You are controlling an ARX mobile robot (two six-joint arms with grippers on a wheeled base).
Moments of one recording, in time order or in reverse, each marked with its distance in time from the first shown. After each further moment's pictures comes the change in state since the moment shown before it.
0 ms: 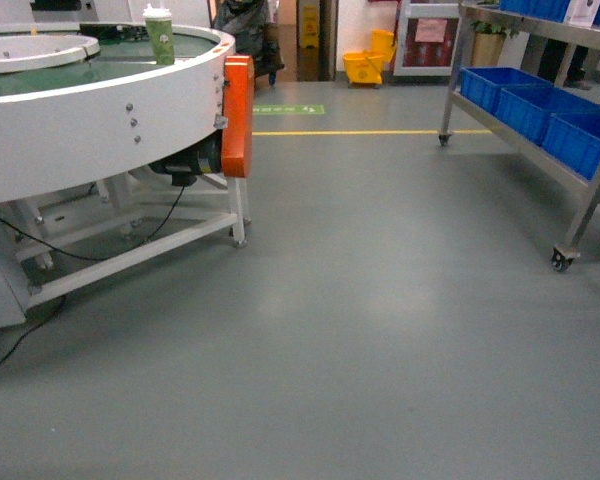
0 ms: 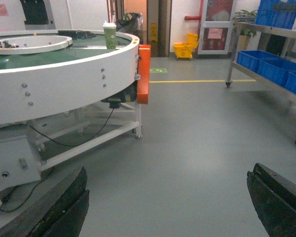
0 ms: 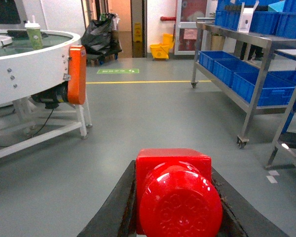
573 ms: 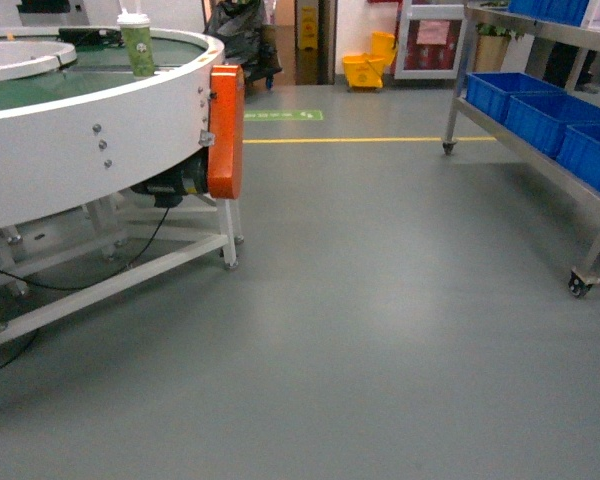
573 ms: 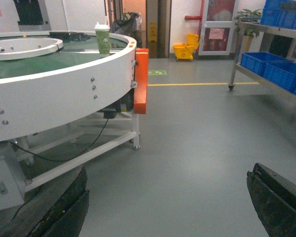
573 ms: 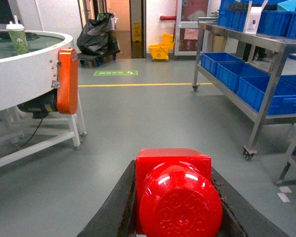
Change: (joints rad) left arm 0.000 0.000 0.000 0.000 -0.001 0.000; right arm 0.000 0.000 0.000 -0.004 0.000 0.000
